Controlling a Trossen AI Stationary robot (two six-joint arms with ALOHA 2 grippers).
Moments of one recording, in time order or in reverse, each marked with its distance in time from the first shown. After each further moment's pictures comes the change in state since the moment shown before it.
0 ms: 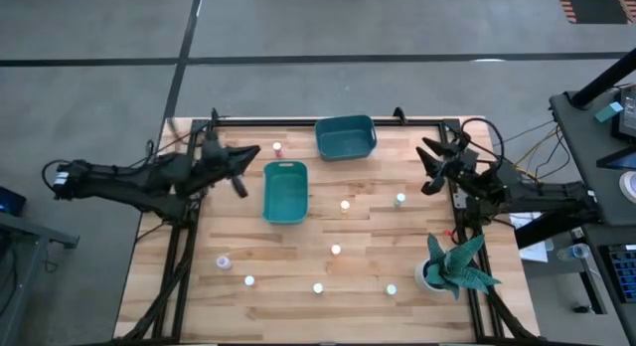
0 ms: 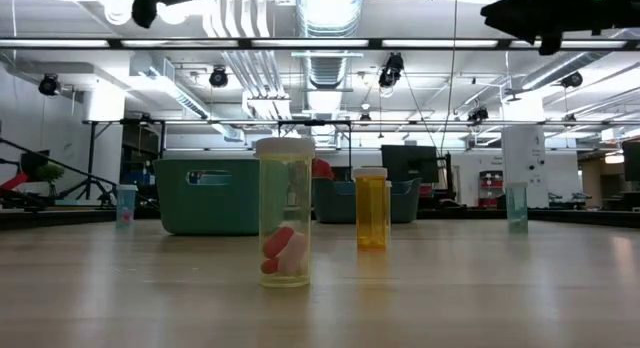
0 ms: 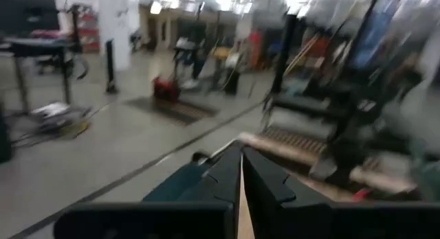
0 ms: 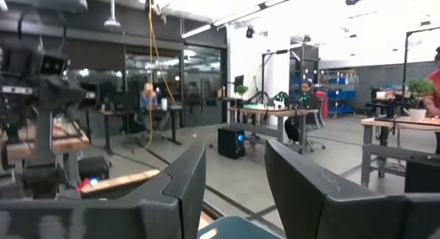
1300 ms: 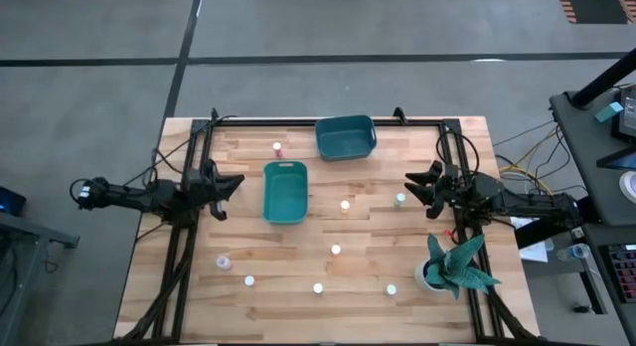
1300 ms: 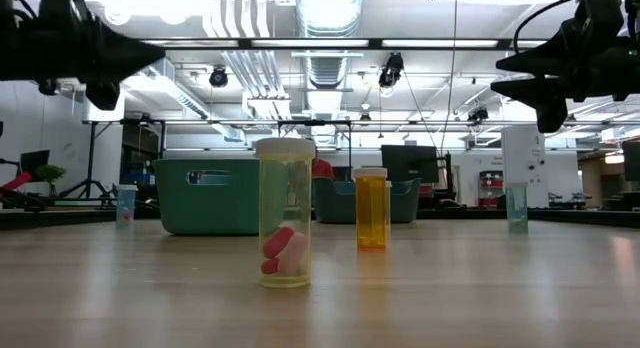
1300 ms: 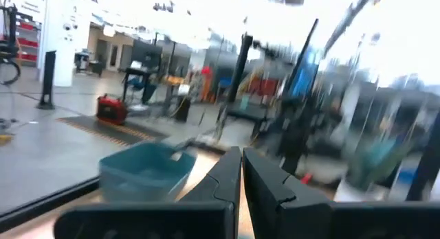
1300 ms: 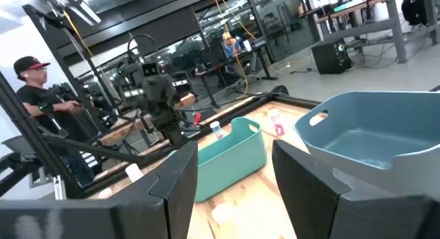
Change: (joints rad) left arm -0.105 -0.660 -0.693 0.260 0.095 -0.031; right arm 0.000 -0.357 -0.267 -0.295 -0.306 0.557
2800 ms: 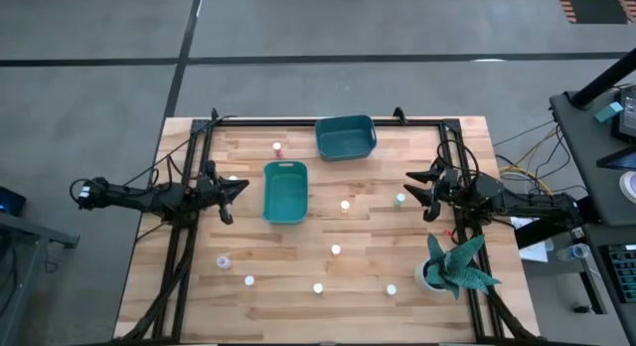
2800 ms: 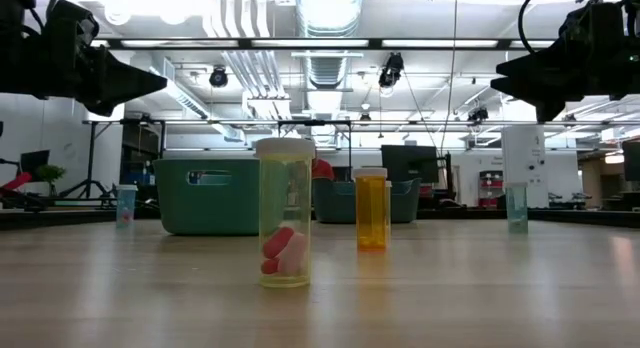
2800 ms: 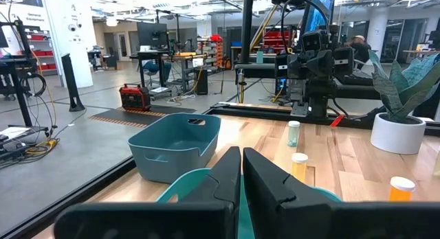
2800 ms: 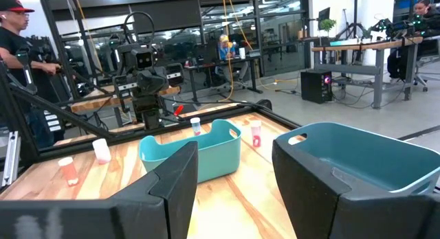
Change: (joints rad) left arm 0.000 0.000 0.000 -0.209 -0.022 0.163; right arm 0.000 0.000 0.000 -0.002 0.001 -0.271
